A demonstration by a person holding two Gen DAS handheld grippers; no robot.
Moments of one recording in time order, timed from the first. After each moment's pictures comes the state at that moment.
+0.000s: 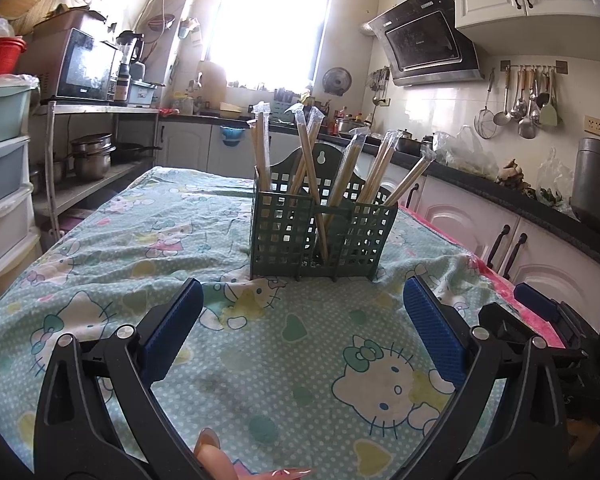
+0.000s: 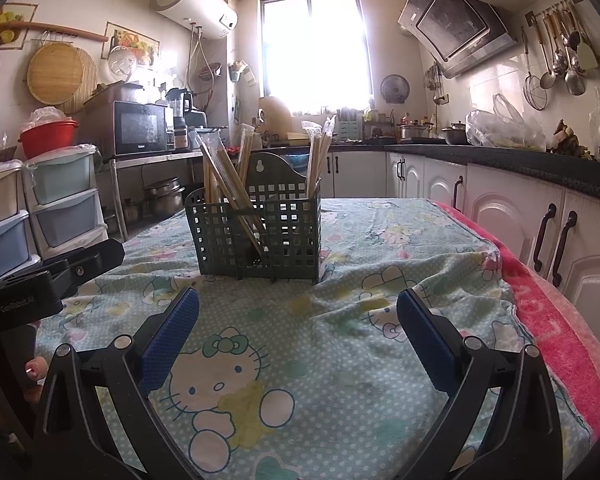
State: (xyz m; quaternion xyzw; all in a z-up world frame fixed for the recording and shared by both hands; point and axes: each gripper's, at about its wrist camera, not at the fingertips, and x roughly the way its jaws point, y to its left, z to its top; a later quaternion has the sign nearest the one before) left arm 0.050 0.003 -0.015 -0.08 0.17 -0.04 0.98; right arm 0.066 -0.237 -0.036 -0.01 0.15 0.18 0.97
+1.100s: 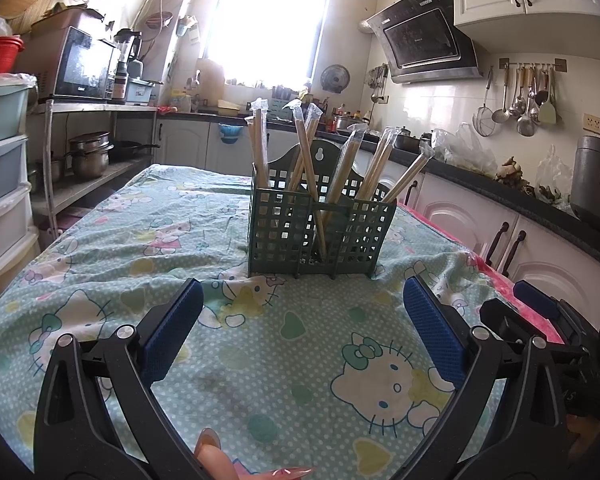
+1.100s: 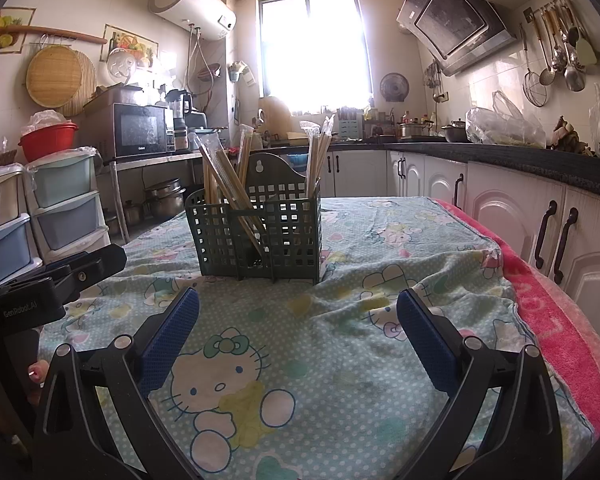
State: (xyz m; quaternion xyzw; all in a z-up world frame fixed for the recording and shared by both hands) left arm 0.051 0.002 -0.018 -0.08 0.17 -0.04 0.98; right arm 0.065 -0.236 -0.036 -0.01 0.15 0.18 0.97
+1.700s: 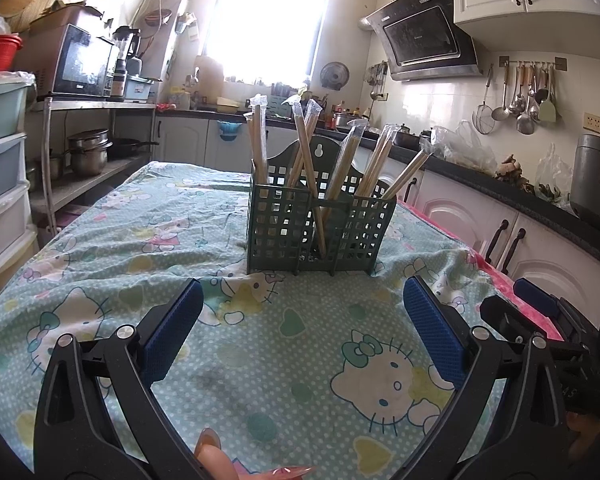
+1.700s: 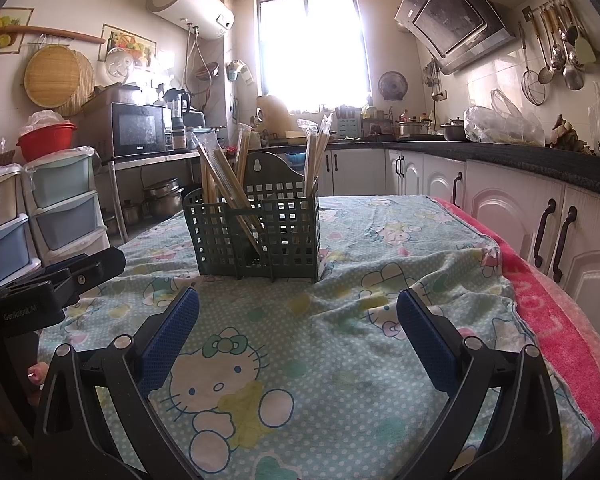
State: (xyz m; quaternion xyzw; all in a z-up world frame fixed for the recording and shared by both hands) left arm 0.050 0.001 -0.021 -0.08 0.17 -0.05 0.98; right arm 0.065 -0.237 -0.037 -0.01 0.15 0.18 0.97
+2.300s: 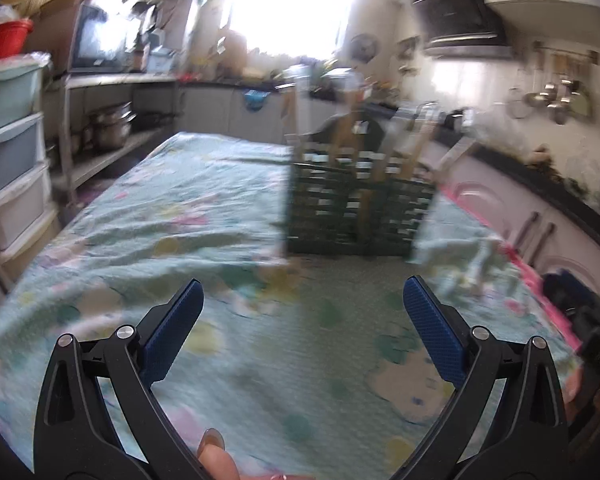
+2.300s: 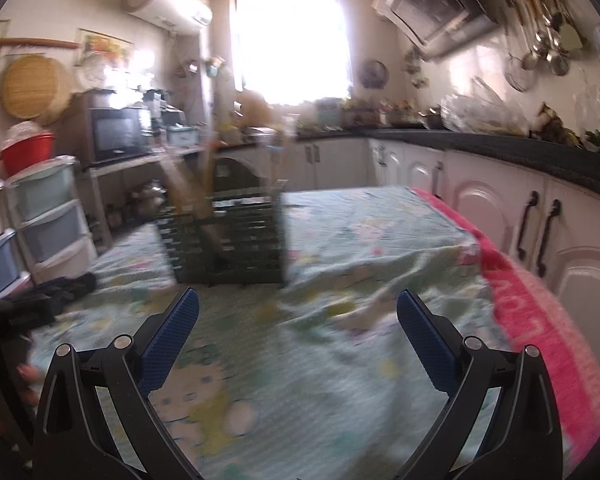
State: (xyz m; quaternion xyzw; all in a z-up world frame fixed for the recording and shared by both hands) left arm 0.081 0.033 -0.014 -0.09 0.25 0.01 0.96; right arm 0.093 -0.265 -0.022 0.01 0.19 0.14 0.97
